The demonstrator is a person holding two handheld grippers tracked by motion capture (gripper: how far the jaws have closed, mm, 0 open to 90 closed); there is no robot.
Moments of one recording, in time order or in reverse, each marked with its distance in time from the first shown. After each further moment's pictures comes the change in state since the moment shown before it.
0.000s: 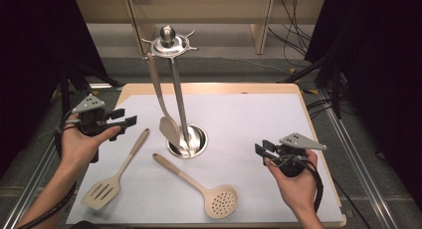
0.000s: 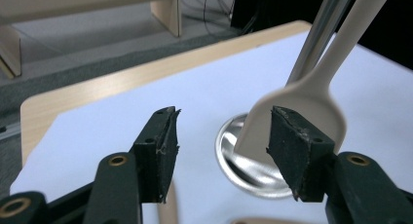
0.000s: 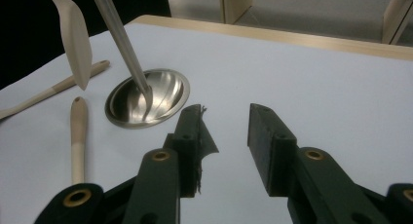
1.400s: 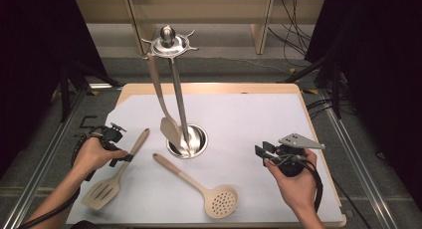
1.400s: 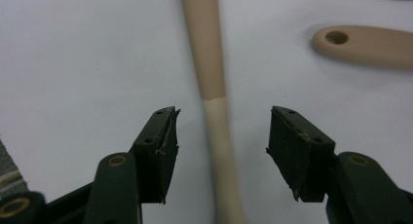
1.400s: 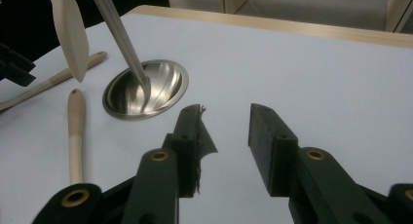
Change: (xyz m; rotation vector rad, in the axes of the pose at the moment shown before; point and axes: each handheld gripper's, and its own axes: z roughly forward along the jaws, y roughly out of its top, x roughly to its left) left arm 0.024 -0.077 0.056 0.727 0.061 -0.061; right arm -0.004 -0.003 0.004 0.029 0.004 0.000
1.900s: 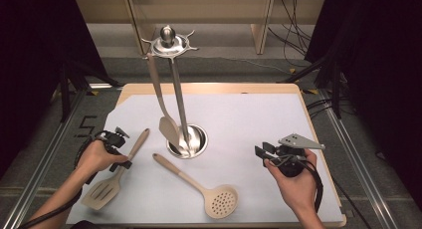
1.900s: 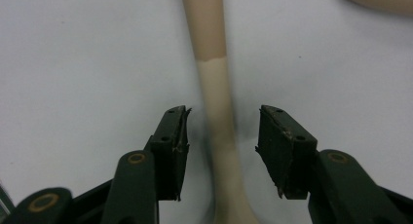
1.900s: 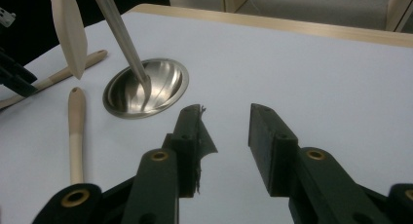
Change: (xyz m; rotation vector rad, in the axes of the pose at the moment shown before) left arm -0.002 -0.004 0.016 0.139 -0.012 0.001; right arm 0.002 0.000 -0.002 0.009 -0.004 0.012
